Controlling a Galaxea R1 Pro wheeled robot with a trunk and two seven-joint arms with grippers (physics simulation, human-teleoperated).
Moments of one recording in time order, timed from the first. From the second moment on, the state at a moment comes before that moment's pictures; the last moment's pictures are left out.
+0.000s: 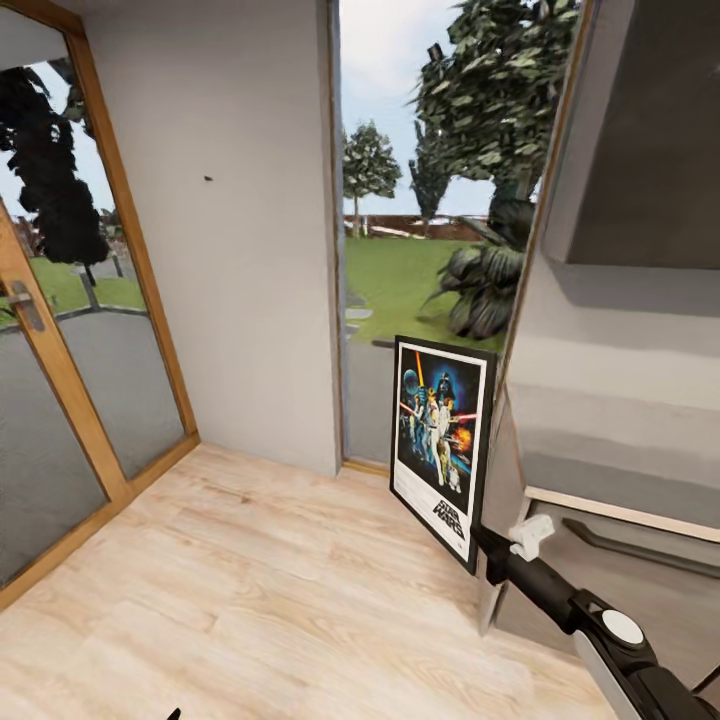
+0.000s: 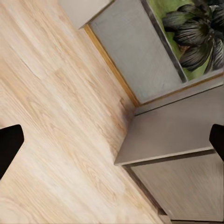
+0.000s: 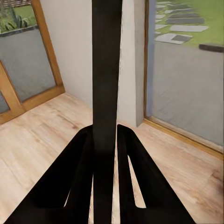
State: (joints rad) left arm -0.24 0.27 -0.53 -0.03 1.54 -0.25 -1.08; right arm -0.21 -0.30 0.14 -1.29 -0.32 0.02 0.41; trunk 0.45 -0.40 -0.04
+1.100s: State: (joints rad) left arm -0.24 0.24 -0.57 -0.09 1.50 -0.24 -0.96; right arm -0.21 -0.28 0.14 -1.28 -0.26 0.01 0.41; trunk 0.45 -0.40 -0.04
